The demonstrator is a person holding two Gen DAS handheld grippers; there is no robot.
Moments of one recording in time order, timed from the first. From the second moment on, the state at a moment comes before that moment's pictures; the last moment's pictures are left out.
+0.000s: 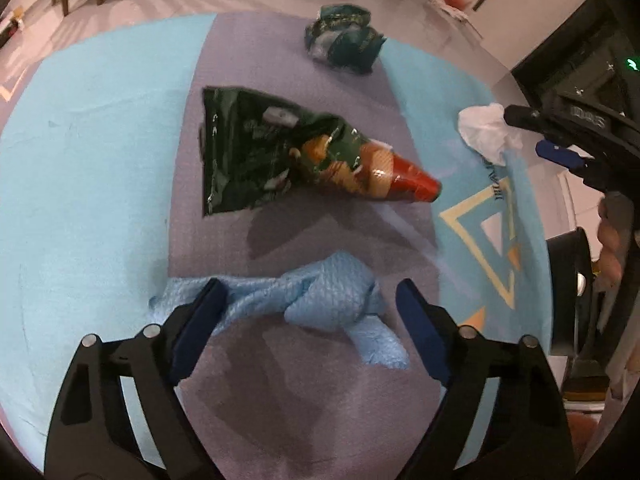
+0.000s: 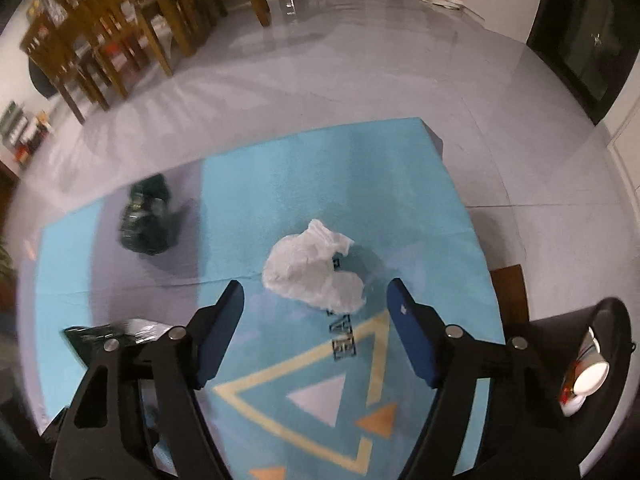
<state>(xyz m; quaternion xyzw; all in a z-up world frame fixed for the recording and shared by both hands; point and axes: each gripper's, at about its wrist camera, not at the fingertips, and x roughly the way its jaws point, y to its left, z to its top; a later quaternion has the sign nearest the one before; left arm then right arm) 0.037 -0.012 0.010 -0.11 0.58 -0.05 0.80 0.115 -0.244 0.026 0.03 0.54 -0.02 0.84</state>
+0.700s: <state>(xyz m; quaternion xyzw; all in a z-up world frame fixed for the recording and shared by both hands) 0.004 -0.060 0.041 -0.07 0.56 -0.10 0.82 0.101 -0.224 0.019 0.02 0.54 0.00 0.84</state>
